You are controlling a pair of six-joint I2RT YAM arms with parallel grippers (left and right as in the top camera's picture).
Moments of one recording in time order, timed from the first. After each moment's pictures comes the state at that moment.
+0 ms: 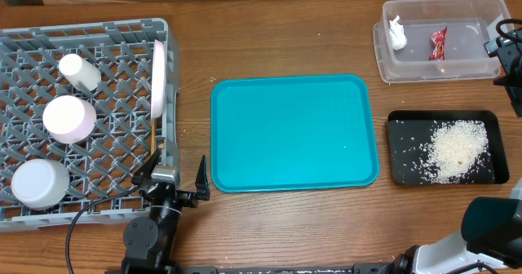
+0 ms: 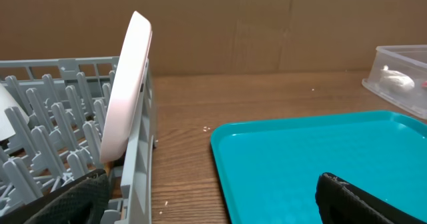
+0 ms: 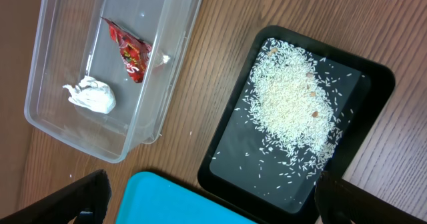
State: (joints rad) left arm -0.12 0.02 0.01 -0.08 0.03 -0.04; right arm -0.39 1.76 2.03 -1.46 0.07 0.83
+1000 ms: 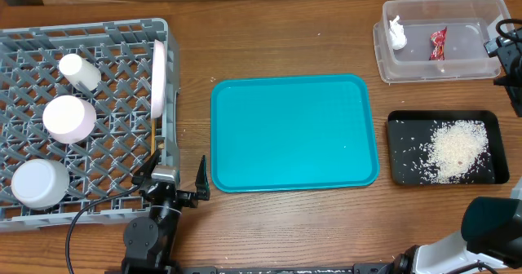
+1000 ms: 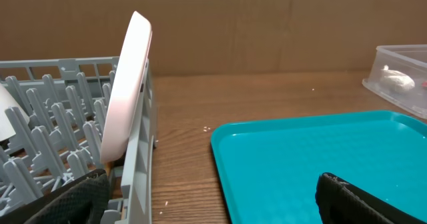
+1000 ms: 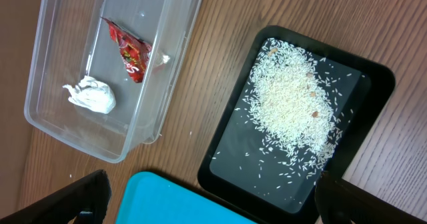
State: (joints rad) left arm -0.12 0.02 0.01 -0.08 0.03 -0.04; right arm -0.39 1.76 2.03 -1.46 0.07 0.83
